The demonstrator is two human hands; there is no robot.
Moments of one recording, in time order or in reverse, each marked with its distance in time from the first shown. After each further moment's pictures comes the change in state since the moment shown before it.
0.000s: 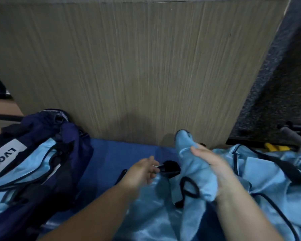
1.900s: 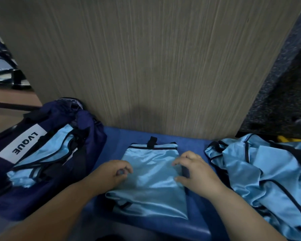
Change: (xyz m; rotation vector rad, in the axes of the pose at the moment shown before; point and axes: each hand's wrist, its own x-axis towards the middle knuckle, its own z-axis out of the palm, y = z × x) left_hand -0.040 -0.026 -0.133 1.097 -0.054 0.376; right_hand 0.027 0.078 -0.031 -1.555 -0.100 -0.361
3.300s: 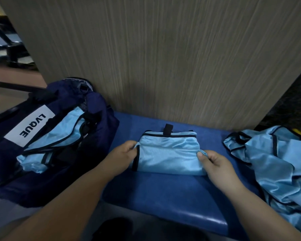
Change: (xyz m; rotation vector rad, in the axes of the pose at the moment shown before) left_hand 0.009 -0.013 0.003 -0.619 0.170 -0.261; right_hand -0.001 -0.008 0.032 0.543 0.242 0.356
